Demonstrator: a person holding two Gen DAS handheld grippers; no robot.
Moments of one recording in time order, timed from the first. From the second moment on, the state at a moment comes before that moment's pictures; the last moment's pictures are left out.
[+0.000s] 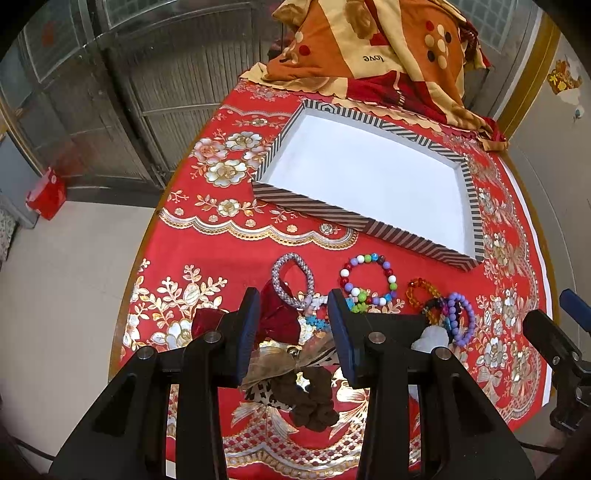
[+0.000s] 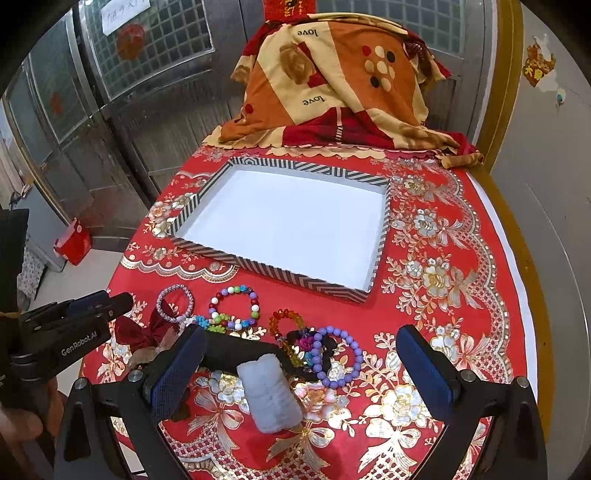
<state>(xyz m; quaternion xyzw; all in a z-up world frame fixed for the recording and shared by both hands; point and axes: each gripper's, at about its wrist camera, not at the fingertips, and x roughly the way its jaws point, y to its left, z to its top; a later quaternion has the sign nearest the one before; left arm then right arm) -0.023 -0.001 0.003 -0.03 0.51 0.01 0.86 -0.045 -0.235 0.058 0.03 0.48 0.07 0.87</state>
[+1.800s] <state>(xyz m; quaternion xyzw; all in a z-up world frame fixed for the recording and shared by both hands) -0.050 0.046 -0.042 -0.08 0.61 -0.07 0.79 -0.064 -0.221 -0.037 0.01 0.56 0.17 0.81</state>
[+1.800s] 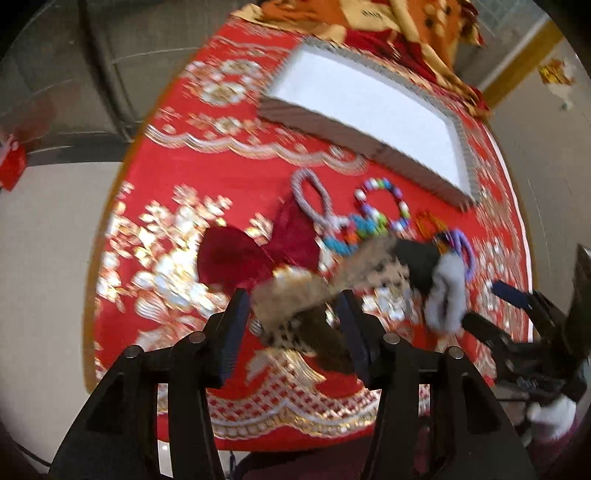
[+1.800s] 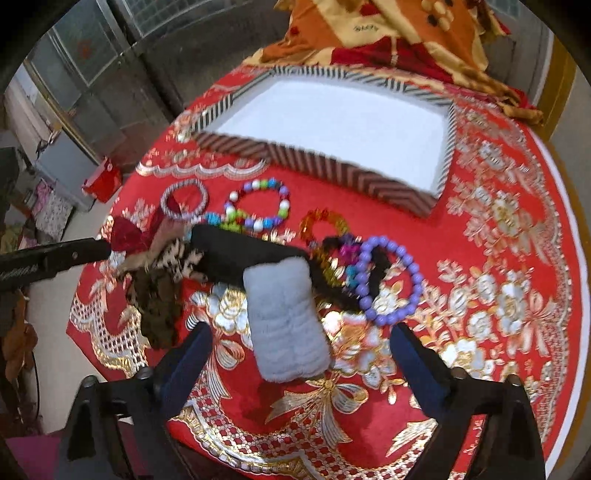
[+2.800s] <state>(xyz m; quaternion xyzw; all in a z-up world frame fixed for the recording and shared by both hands) -0.049 0.014 -0.054 -0.04 0.59 -0.12 0.80 -0.060 -0.214 -0.050 0.02 0.57 0.21 0.79</state>
